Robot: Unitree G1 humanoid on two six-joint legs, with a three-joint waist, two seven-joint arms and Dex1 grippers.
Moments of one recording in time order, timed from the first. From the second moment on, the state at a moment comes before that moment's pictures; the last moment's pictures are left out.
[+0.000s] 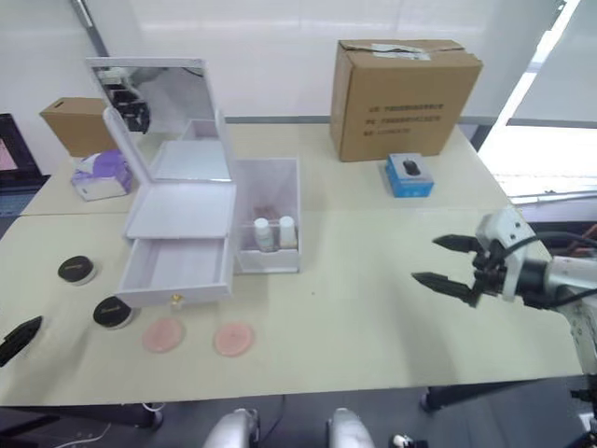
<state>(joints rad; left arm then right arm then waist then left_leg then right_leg) 0.21 0.97 0.68 0.59 -0.59 -0.04 -1.08 -0.16 -1.00 -0.32 -0.02 0.52 0.41 1.15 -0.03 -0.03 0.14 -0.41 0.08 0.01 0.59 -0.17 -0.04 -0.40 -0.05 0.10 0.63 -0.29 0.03</state>
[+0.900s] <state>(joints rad) 0.33 1.02 0.85 0.38 -0.58 0.18 -1.33 -0.74 -0.88 -0.02 -0.06 0.60 0.75 1.16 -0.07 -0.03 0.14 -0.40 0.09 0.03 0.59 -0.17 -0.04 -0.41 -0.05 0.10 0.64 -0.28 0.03</state>
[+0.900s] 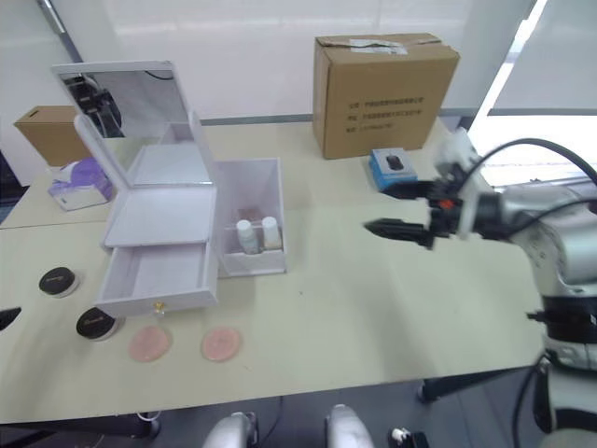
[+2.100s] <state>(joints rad) 0.49 0.48 0.14 -0.50 -0.29 0.25 -0.77 -0.84 -0.88 0.00 -0.35 0.85 1.14 1.12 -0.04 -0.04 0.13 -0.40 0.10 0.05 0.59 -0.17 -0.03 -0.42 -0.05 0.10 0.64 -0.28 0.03</state>
